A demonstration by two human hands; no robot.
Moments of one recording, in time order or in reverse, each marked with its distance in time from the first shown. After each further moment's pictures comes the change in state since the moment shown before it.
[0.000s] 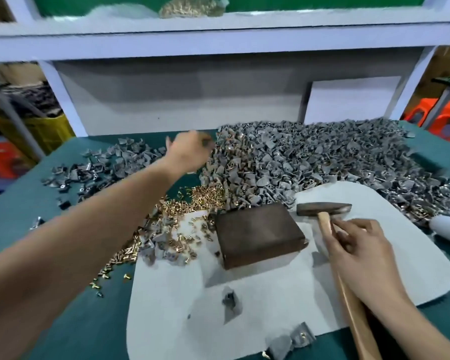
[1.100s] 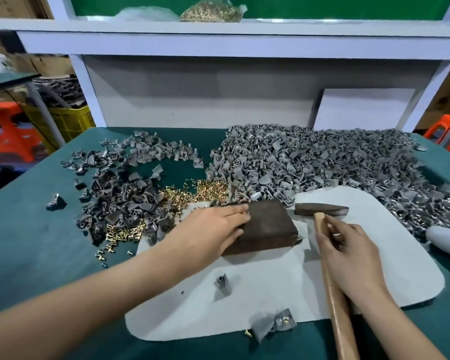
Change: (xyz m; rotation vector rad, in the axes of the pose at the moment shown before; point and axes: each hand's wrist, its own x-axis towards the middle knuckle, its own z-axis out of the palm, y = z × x) left_hand -0.156 0.018 0.040 0.223 -0.066 0.496; right_hand -0.001 0.000 -0.001 0.133 -0.065 0.039
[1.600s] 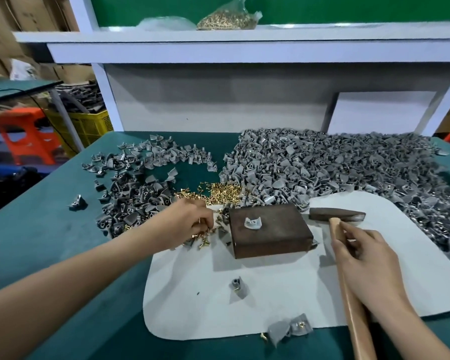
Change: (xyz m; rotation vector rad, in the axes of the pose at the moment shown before) left_hand -0.015 -0.081 -0.002 0.000 -0.176 -0.108; right_hand -0.002 -0.003 0.001 -0.007 -0.030 0.036
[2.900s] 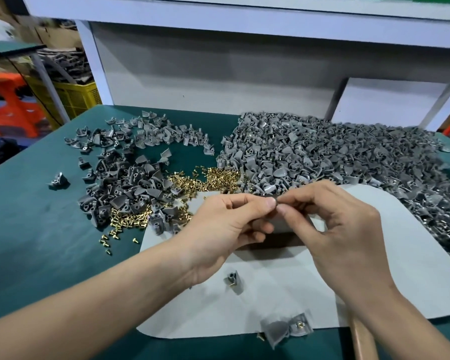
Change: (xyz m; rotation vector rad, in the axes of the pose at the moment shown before) left_hand -0.006 0.117 -0.022 -1.798 0.136 -0.361; right_hand -0.018 -0.091 -0.003 0.298 0.028 -0.730
